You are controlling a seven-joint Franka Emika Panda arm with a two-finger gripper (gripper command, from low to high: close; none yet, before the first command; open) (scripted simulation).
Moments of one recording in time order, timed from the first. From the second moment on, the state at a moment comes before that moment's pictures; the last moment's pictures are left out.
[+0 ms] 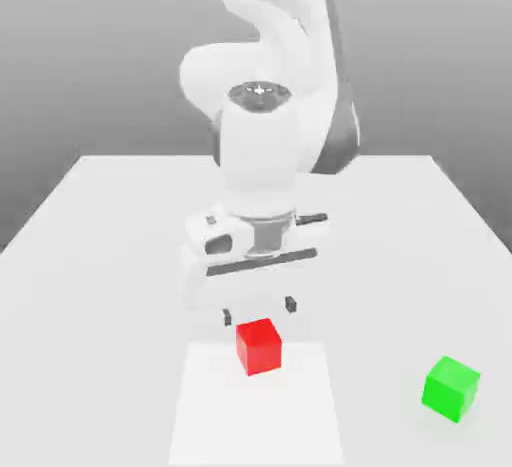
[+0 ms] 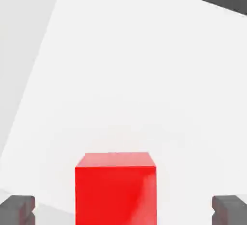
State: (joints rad) arm 0.08 0.06 -0.06 -2.90 0.03 2.96 0.44
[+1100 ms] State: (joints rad) arm 0.41 0.19 0.15 -2.50 -0.07 2.69 0.71
